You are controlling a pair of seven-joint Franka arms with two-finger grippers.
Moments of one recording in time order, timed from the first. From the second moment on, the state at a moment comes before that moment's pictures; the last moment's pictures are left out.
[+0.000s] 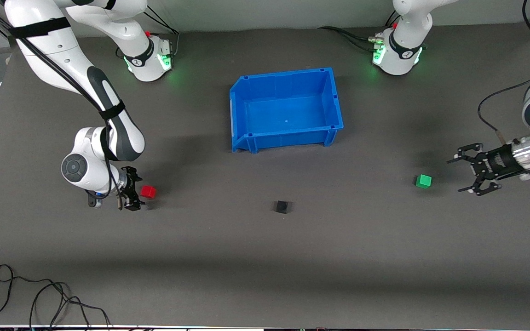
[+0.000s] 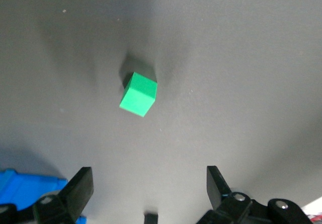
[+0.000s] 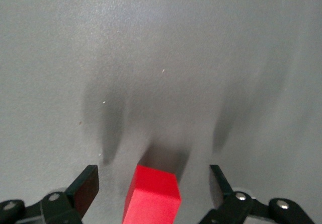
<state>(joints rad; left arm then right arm) 0.33 0.31 -0.03 -2.08 -0.70 2.14 -1.00 0.19 0.49 -0.11 -2.07 0.11 2.48 1.39</state>
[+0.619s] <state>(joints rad) 0.32 0.44 -0.03 -2.08 -0.71 2.17 -0.64 0.20 0.50 -0.11 -2.07 0.11 2.48 1.42</state>
